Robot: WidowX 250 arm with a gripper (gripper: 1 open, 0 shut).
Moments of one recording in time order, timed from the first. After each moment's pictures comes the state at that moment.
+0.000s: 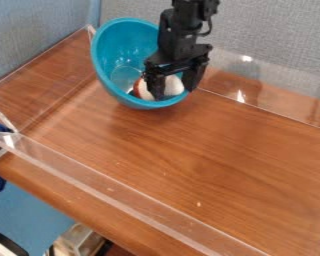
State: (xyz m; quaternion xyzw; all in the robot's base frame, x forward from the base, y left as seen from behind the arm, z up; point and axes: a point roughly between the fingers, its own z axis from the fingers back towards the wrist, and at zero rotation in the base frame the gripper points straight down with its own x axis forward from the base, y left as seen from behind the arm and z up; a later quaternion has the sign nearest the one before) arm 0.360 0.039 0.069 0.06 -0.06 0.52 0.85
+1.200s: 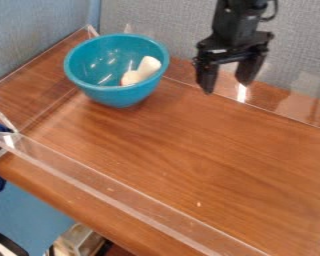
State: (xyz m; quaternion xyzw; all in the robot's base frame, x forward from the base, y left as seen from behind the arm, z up) arm 0.353 -0.048 0.108 0.06 -0.04 0.46 0.89
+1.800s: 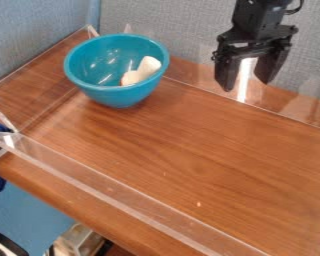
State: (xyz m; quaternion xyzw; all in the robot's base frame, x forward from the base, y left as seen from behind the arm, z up) arm 0.351 -0.060 0.121 0.05 -0.03 0.46 0.88
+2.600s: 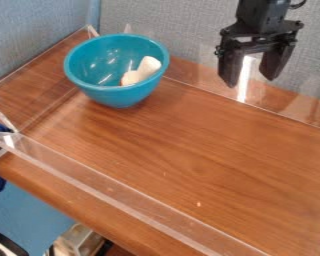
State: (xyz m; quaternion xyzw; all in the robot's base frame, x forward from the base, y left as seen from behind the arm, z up) arm 0.353 -0.063 0.123 0.05 -0.02 0.45 0.89
